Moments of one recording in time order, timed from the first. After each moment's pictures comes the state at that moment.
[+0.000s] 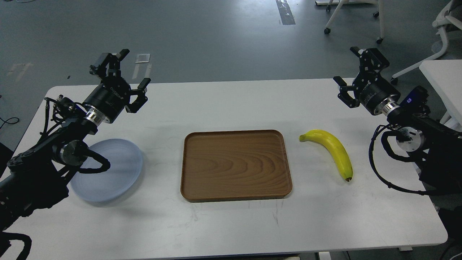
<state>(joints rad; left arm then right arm) -0.74 0.34 -0.64 -0.64 0.21 -0.49 -0.49 0.87 -0.40 0.28 0.46 -0.02 0.49 0.49</state>
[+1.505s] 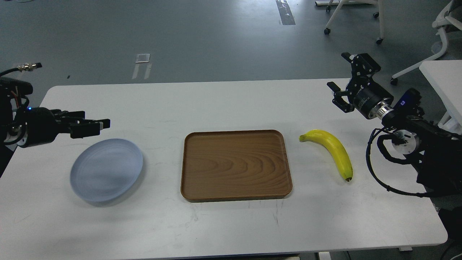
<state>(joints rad) -0.73 0.99 -0.47 -1.15 1.77 -0.31 -0.49 0.87 -0.39 0.24 0.46 -0.03 0.49 0.49</state>
